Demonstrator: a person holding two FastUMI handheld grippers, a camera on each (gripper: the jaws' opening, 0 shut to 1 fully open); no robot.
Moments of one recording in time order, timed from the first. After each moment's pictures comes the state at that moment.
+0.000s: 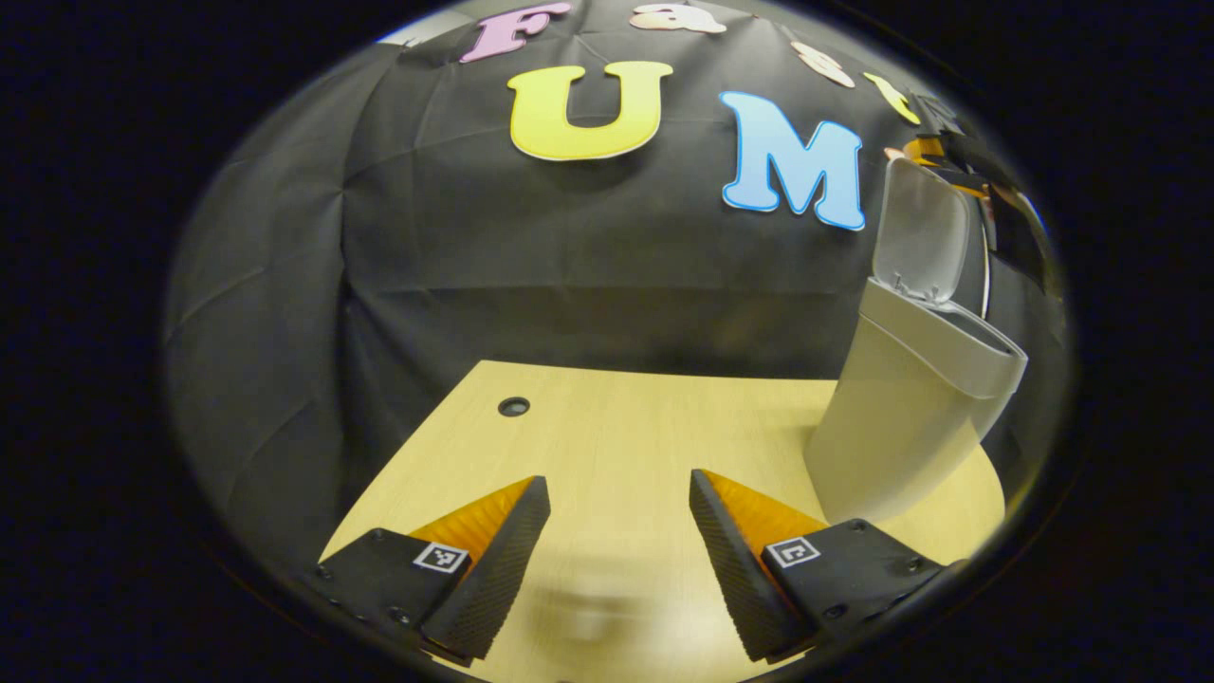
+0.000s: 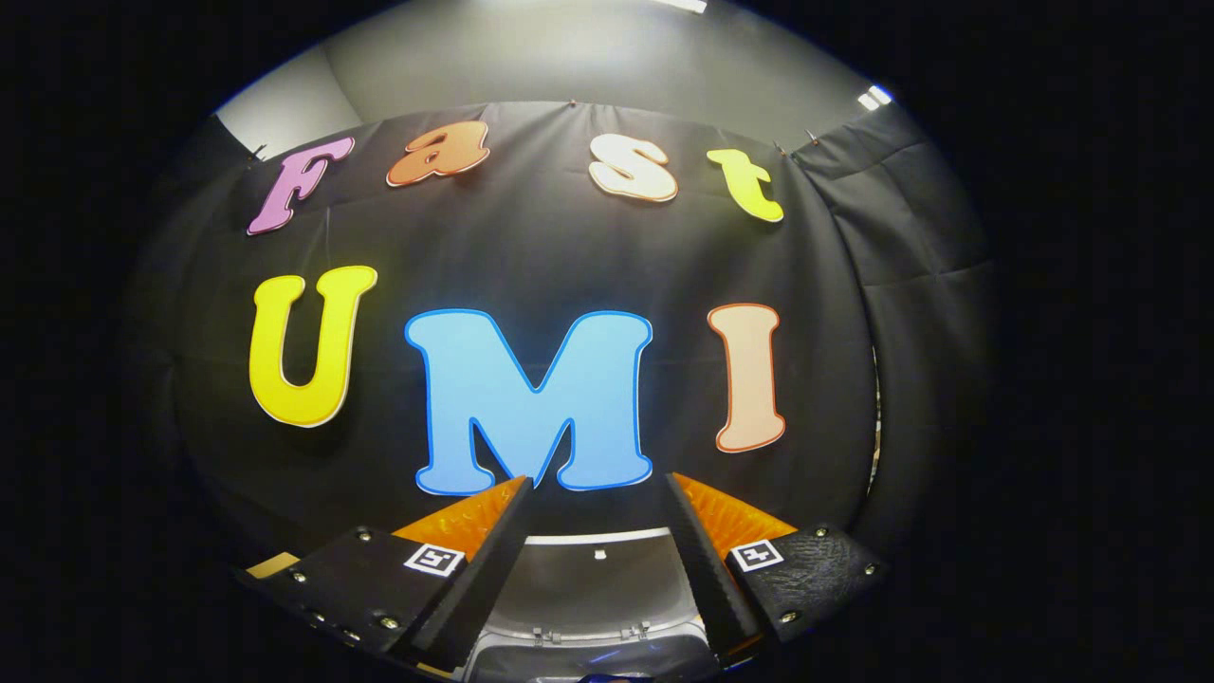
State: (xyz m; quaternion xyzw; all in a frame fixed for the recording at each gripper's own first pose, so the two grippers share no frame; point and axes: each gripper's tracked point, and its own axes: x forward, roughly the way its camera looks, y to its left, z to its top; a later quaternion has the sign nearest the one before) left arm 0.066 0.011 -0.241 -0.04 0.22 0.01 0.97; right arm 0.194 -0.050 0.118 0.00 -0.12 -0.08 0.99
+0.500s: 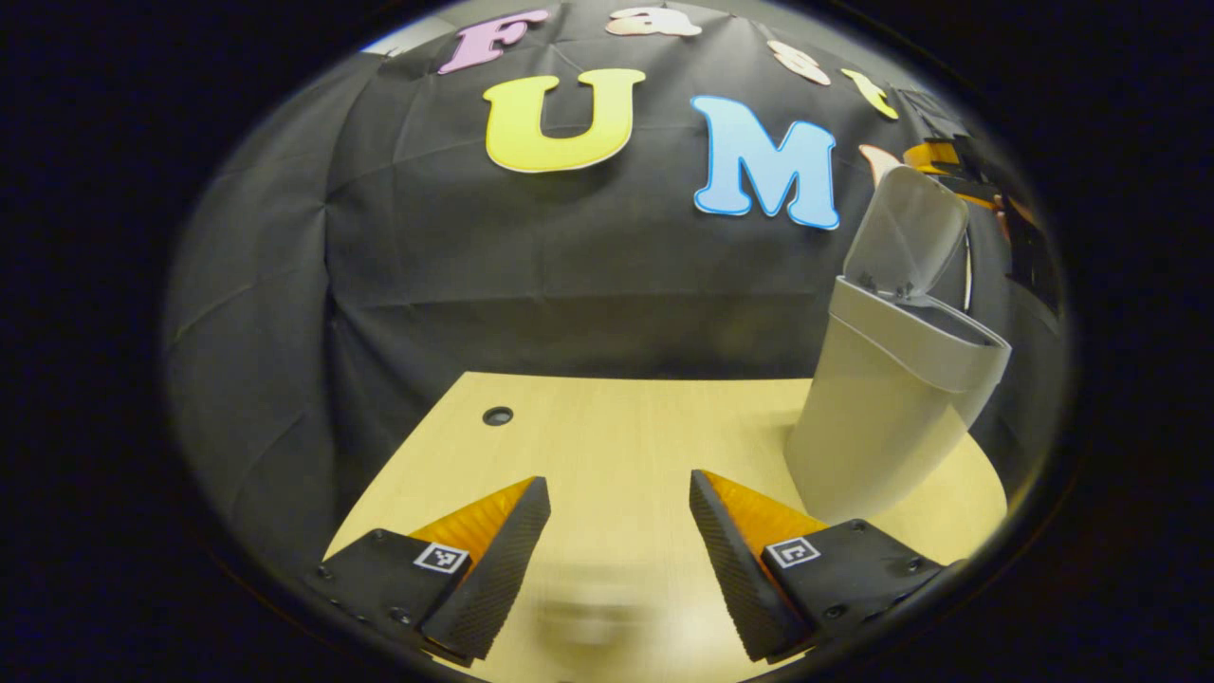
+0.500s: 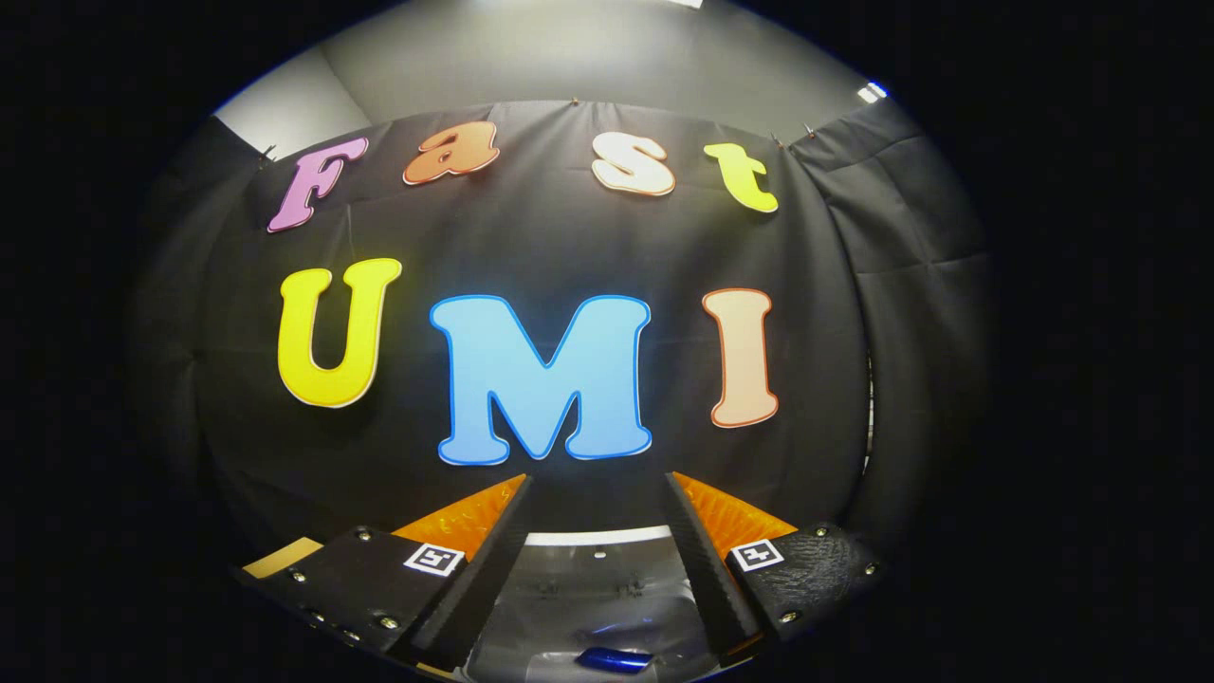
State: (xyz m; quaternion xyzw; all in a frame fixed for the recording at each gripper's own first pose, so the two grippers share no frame) left arm 0.055 -0.014 -0.226 -0.02 0.21 -0.02 0.98; right arm 0.138 -0.046 0.081 0.00 -0.09 -0.06 0.99
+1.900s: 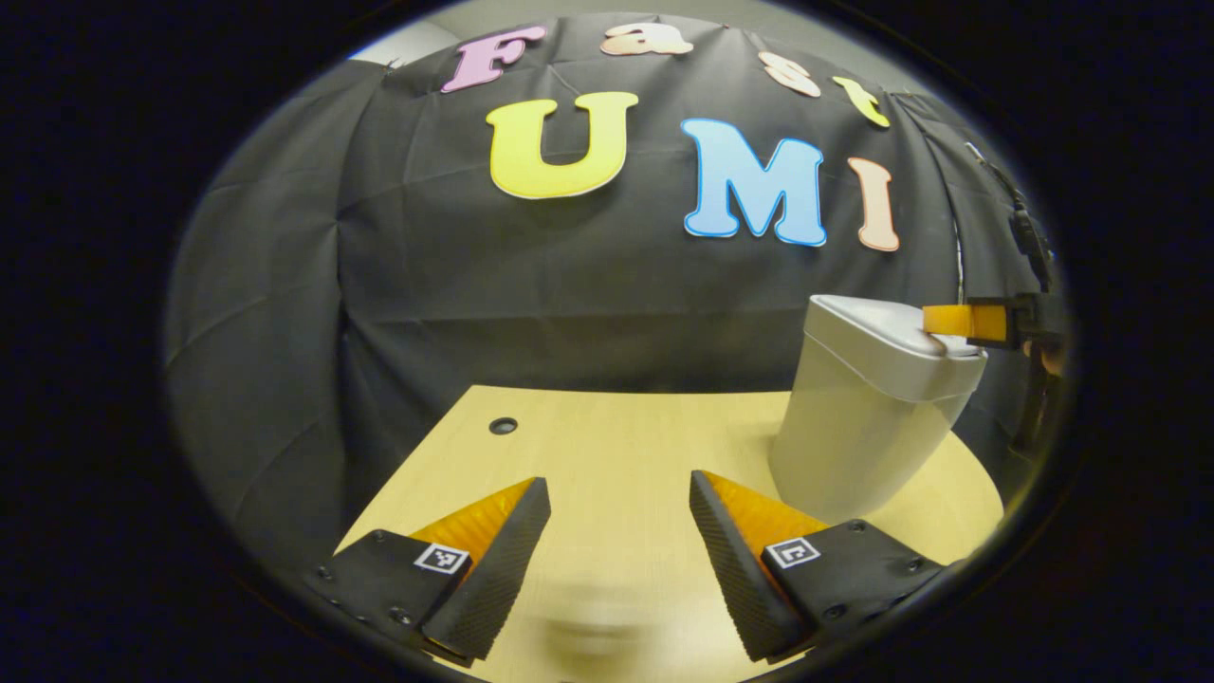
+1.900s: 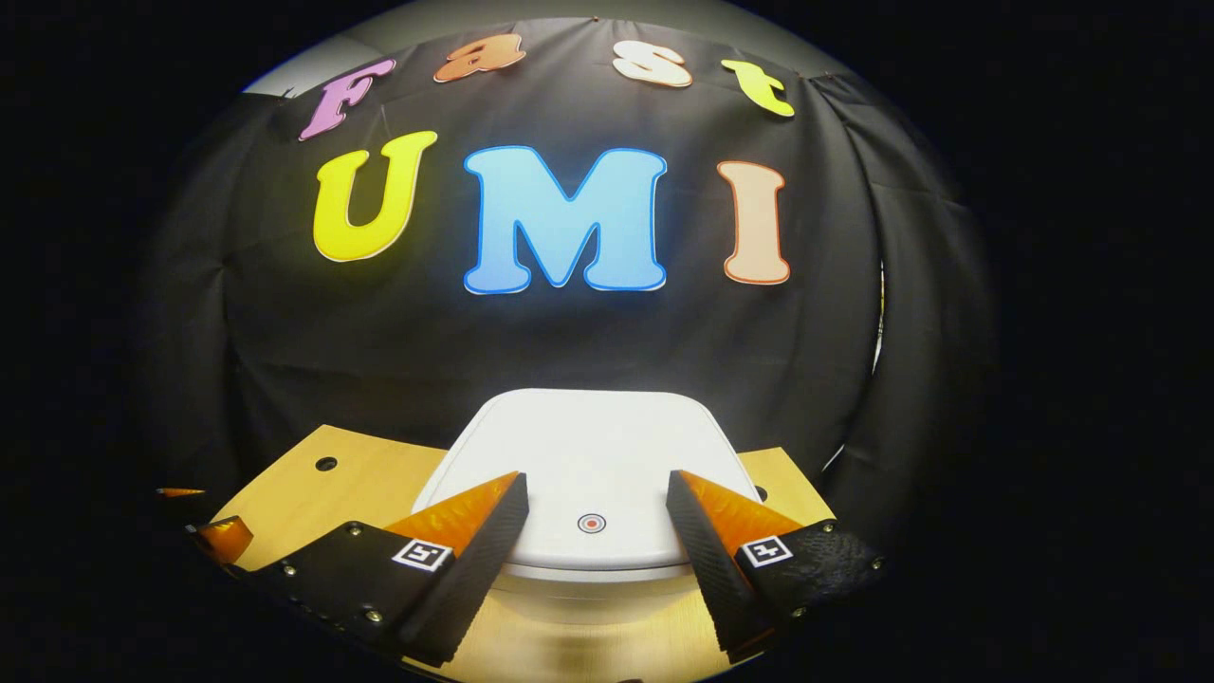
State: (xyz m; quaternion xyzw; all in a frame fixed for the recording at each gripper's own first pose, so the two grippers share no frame) left arm 0.023 -0.028 -0.202 -0.02 0.19 -0.01 0.98; right arm 0.094 -0.042 -0.081 -0.01 0.09 -0.03 1.00
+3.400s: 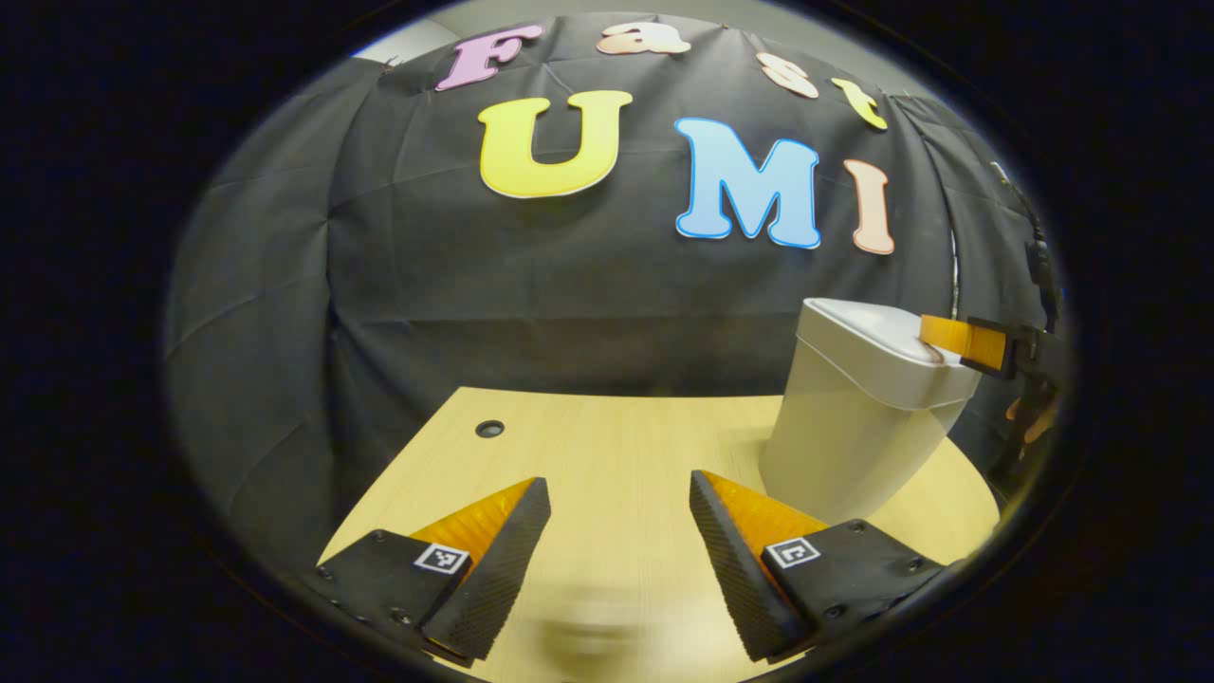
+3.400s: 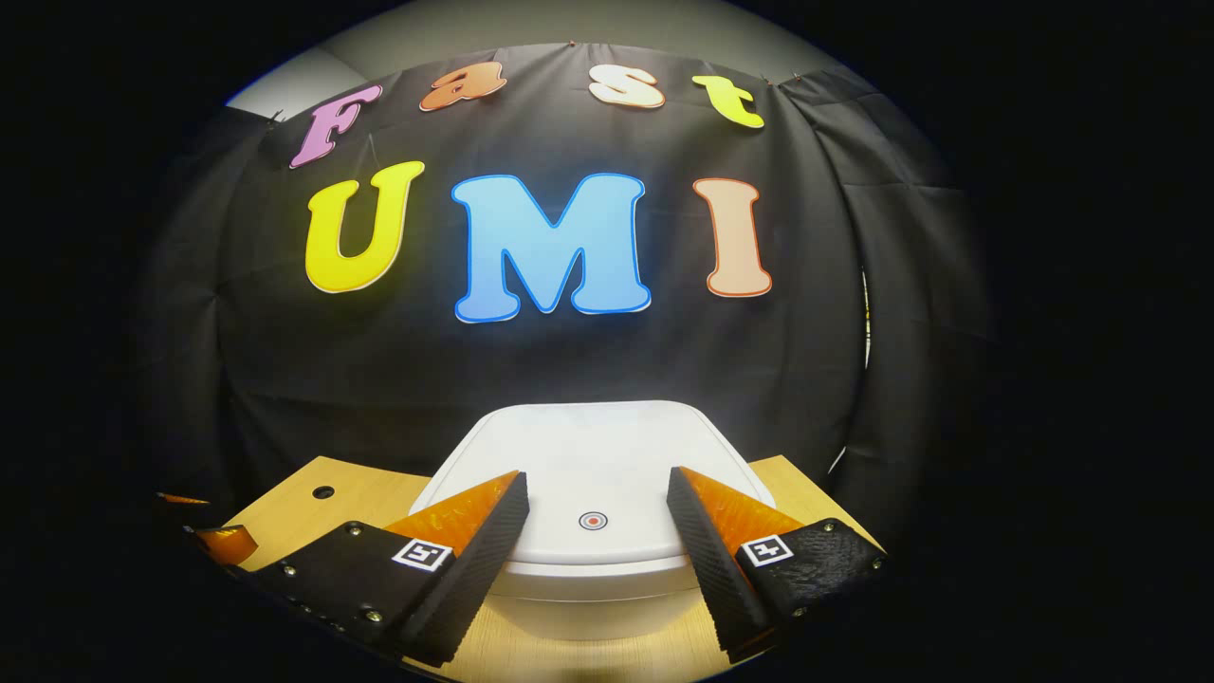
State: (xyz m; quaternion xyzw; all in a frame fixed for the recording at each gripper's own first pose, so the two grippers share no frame) left arm 0.038 -0.036 -0.201 -0.03 0.18 -0.02 0.98; right arm 0.094 -0.042 -0.087 0.01 0.02 -0.04 1.00
